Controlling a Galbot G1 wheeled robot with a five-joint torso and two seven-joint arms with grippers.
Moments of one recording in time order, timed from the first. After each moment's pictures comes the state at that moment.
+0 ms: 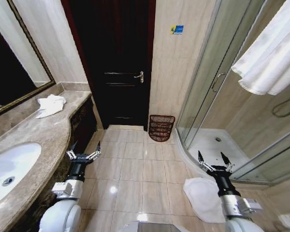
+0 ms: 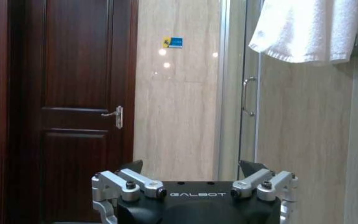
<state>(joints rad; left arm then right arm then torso) 1.76 -1.39 -0.77 -2.32 -0.18 -0.08 -0.04 -1.80 1.61 0.86 2.34 0.17 0.04 -0.22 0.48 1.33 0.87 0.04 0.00</state>
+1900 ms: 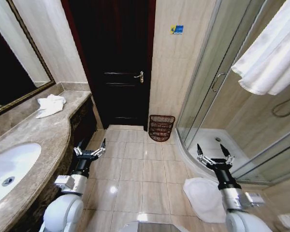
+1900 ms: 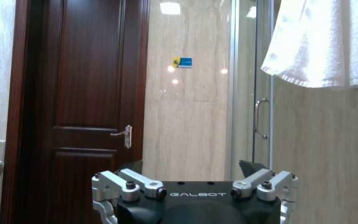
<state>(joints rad) 1.70 -1.36 -0.73 -2.34 -0.26 0.04 0.00 -1.70 1.61 0.84 2.37 0.16 -0.02 -0.25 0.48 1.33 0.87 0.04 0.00</state>
